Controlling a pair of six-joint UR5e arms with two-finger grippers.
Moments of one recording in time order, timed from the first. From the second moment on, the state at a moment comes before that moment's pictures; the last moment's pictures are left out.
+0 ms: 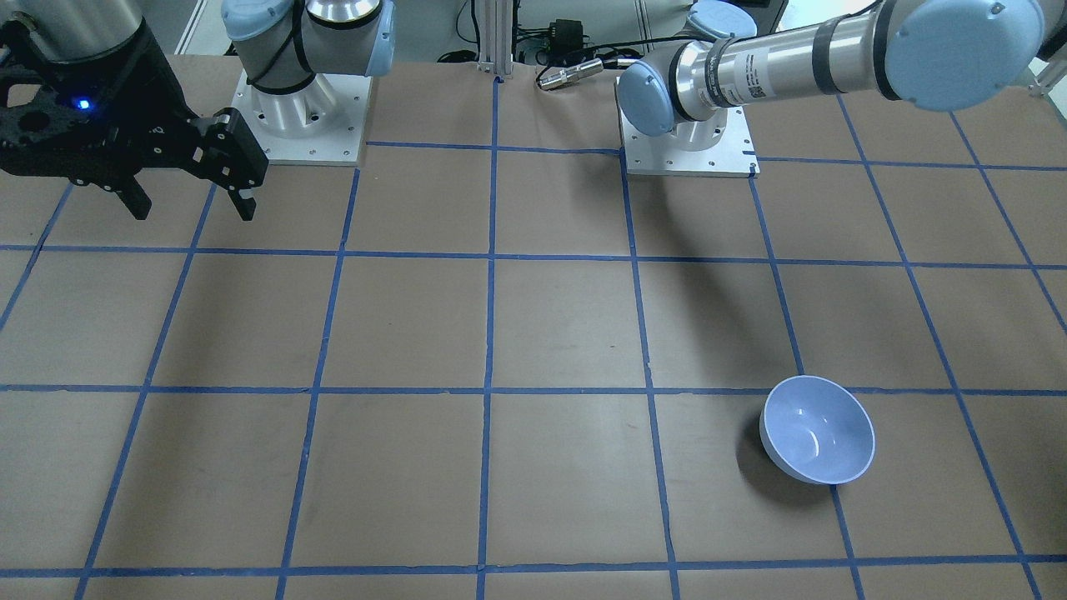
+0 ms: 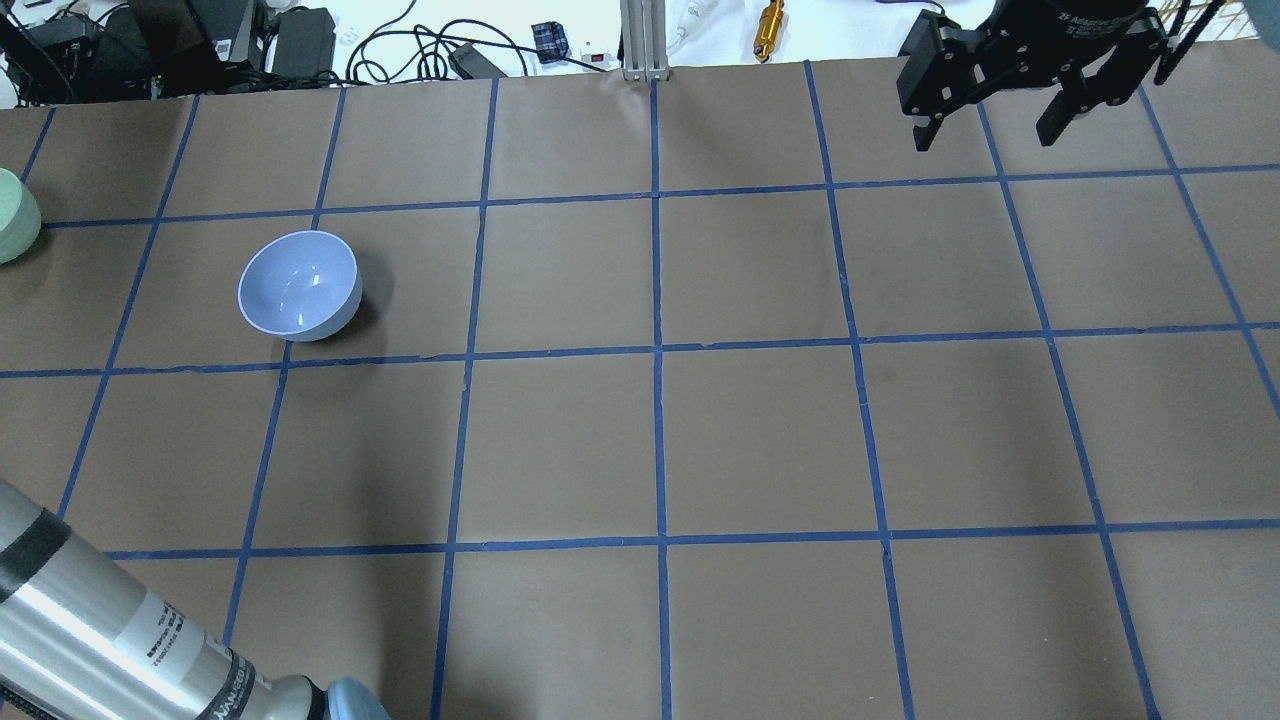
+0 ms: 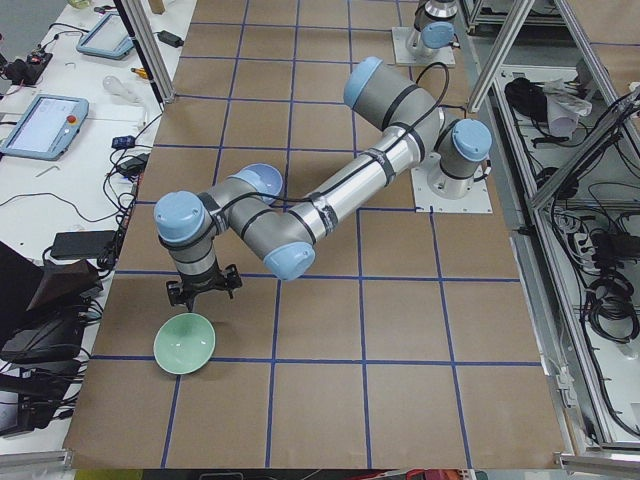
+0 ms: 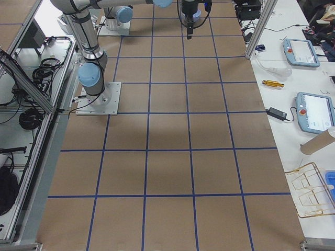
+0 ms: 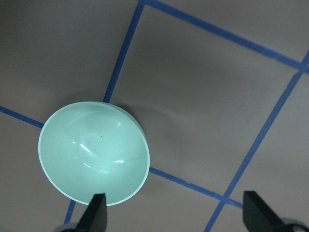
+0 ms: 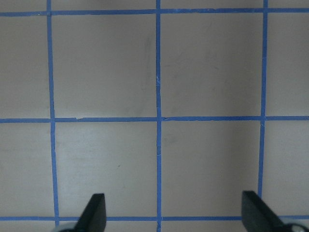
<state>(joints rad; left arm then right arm) -0.78 -2.46 -0.71 -1.41 1.62 2.12 1.54 -1.53 1.41 -1.53 -1.56 -0.04</state>
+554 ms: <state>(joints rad) -0.72 -2.61 -0.64 -1.41 1.51 2.33 1.54 -1.53 1.41 -1.53 -1.56 -0.04</state>
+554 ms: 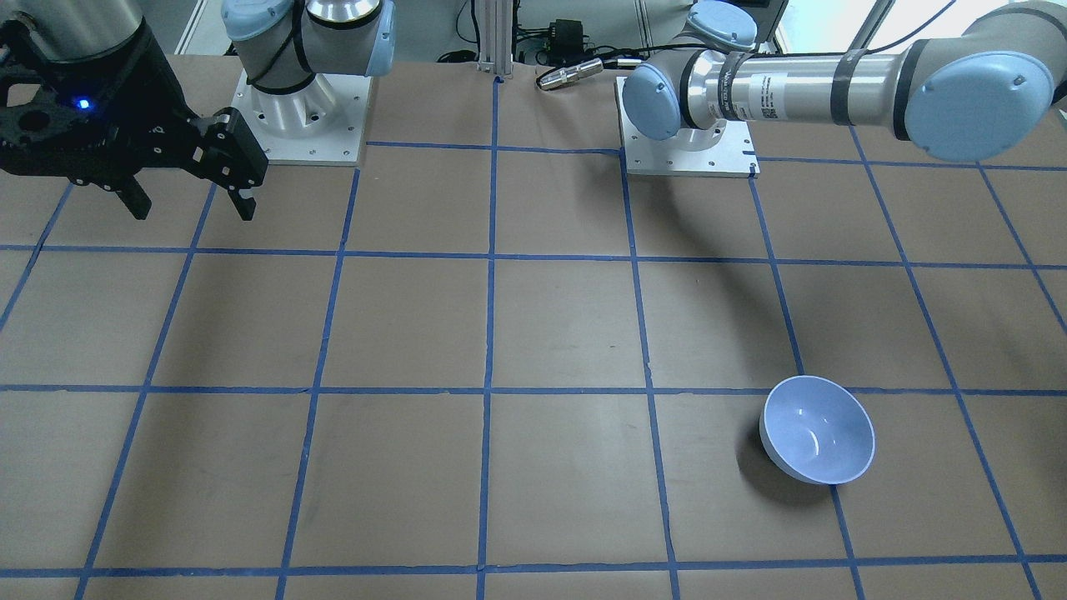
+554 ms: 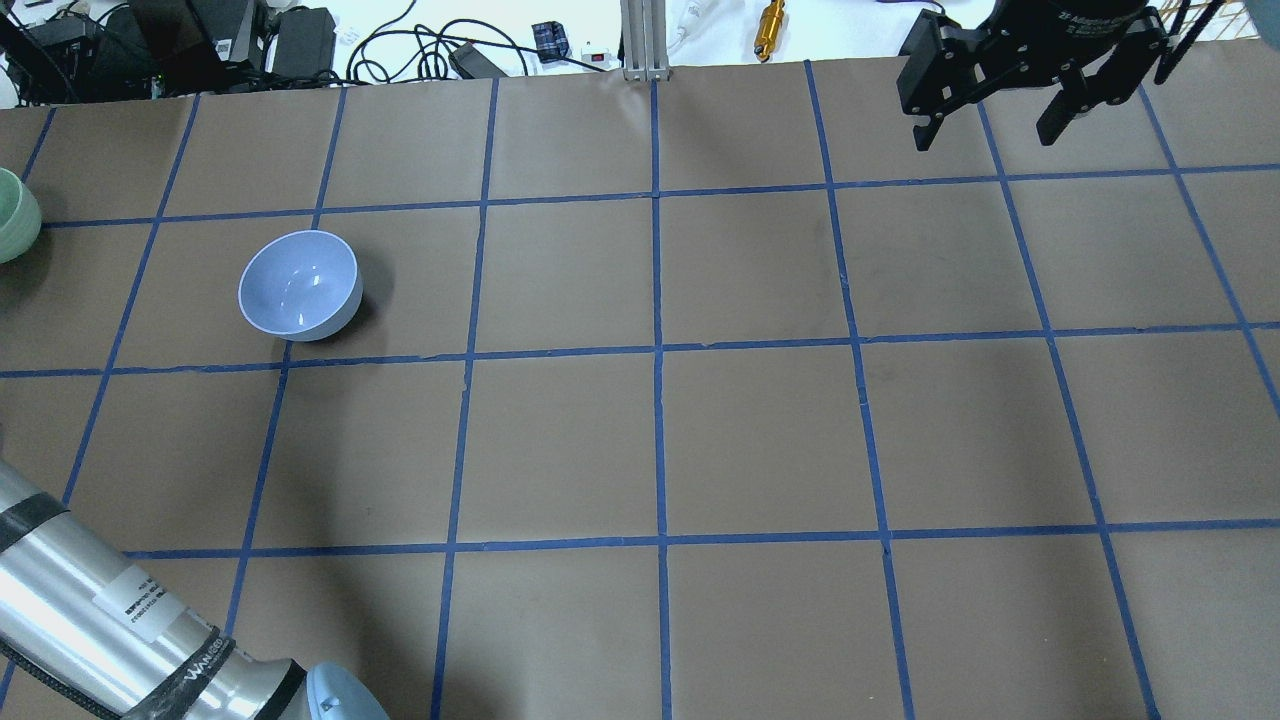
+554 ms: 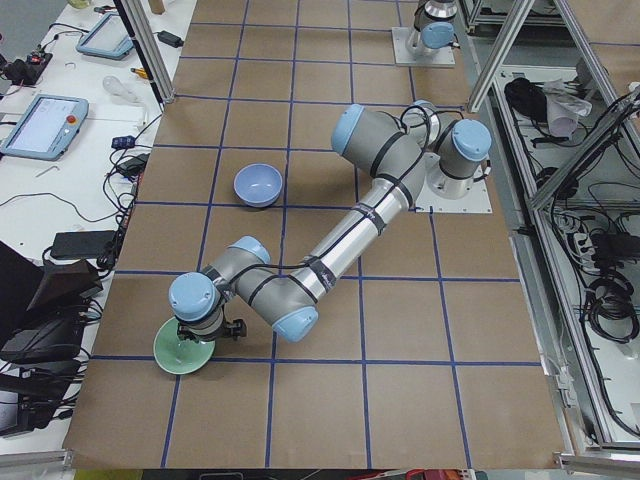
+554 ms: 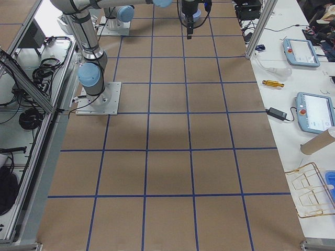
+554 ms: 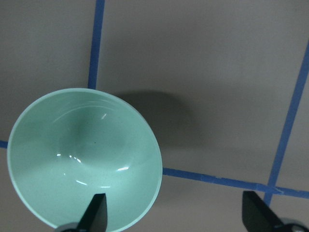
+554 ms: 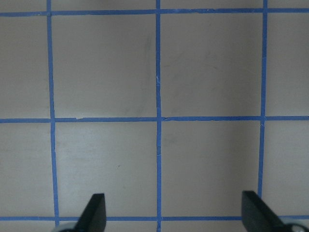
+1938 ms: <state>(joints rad) -0.72 -2.69 -0.61 -1.35 1.50 2.38 1.54 -1.53 1.41 -1.53 -1.56 -0.04</state>
